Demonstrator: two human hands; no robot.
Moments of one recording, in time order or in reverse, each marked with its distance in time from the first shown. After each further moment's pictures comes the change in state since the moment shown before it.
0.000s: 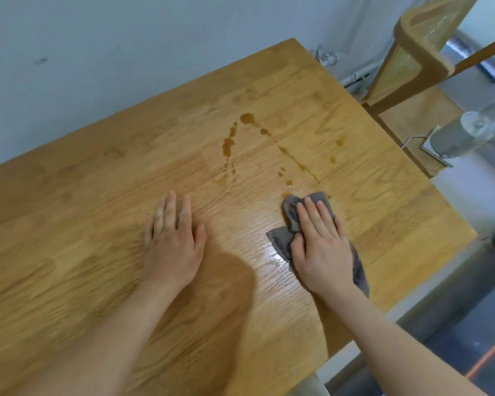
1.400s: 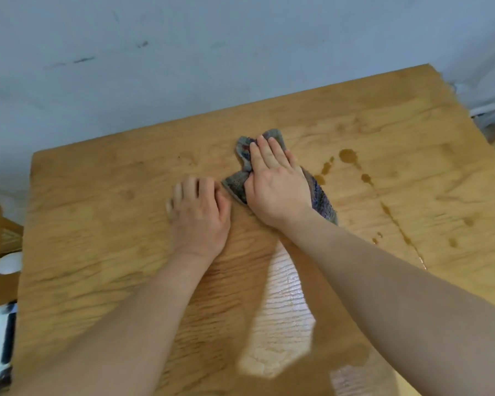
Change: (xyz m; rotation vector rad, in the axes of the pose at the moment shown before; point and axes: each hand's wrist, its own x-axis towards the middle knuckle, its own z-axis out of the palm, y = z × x) left_hand 0.099 -0.045 -0.014 -0.005 0.488 -0.275; right_hand 0.214 -0.182 0.032 0.018 -0.226 -0.481
